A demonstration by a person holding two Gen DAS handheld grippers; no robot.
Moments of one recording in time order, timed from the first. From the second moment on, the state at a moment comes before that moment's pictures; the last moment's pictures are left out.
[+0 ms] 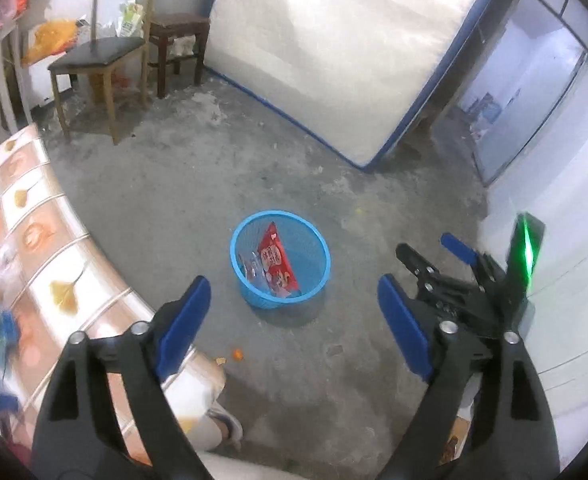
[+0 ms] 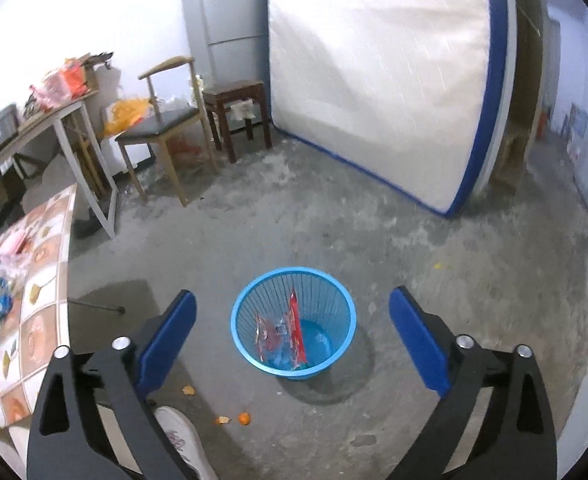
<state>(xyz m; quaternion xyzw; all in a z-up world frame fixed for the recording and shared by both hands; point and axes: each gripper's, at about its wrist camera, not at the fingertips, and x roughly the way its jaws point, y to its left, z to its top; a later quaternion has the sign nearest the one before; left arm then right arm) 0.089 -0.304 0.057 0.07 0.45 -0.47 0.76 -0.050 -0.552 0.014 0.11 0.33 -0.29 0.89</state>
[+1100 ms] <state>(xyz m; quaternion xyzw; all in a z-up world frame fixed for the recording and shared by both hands) 0.075 0.059 0.062 -0.13 0.34 -0.24 0.90 0.063 -0.248 0.107 -0.08 0.31 -0.09 0.94</state>
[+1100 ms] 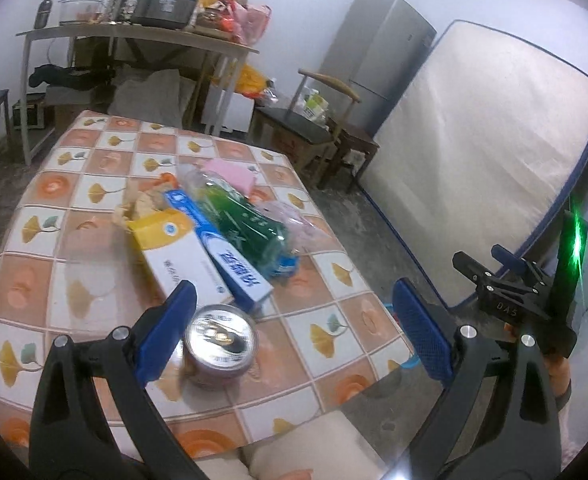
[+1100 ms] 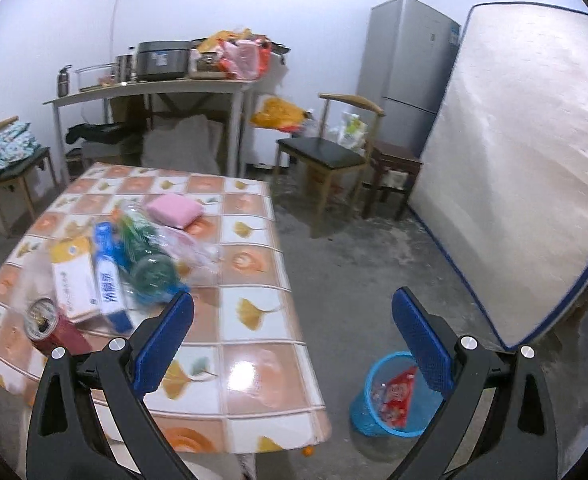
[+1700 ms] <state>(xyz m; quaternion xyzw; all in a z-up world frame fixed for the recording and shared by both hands) 0.073 0.112 0.049 -0.16 0.33 -0.17 0.92 0.081 -0.183 0.085 -0.07 0.32 0.01 0.94</state>
